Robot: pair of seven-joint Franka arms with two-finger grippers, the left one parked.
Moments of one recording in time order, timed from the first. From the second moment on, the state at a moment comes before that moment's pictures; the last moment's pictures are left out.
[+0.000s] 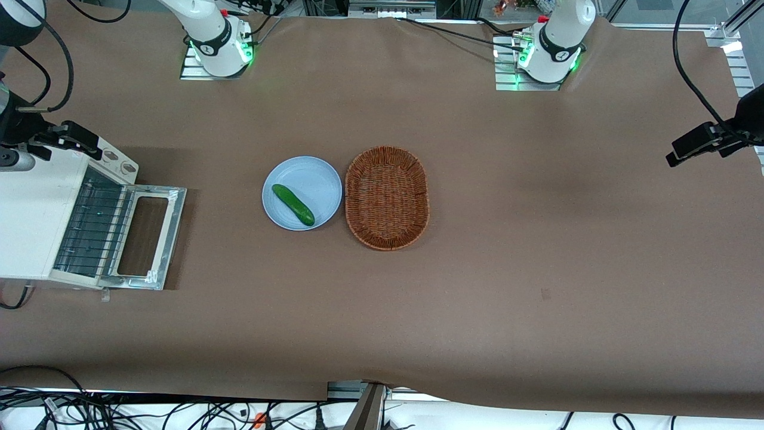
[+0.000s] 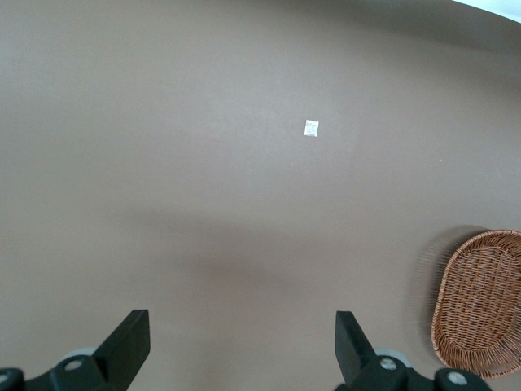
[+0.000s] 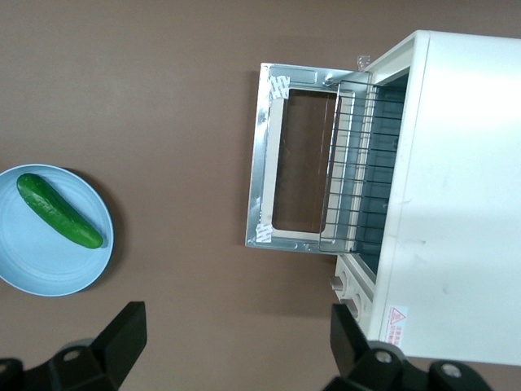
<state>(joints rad) 0.09 -0.02 -0.16 -1.74 -0.03 1.70 -0.09</state>
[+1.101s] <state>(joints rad) 0.10 -0.02 -0.15 -1.59 -0.03 1.52 -0.09</state>
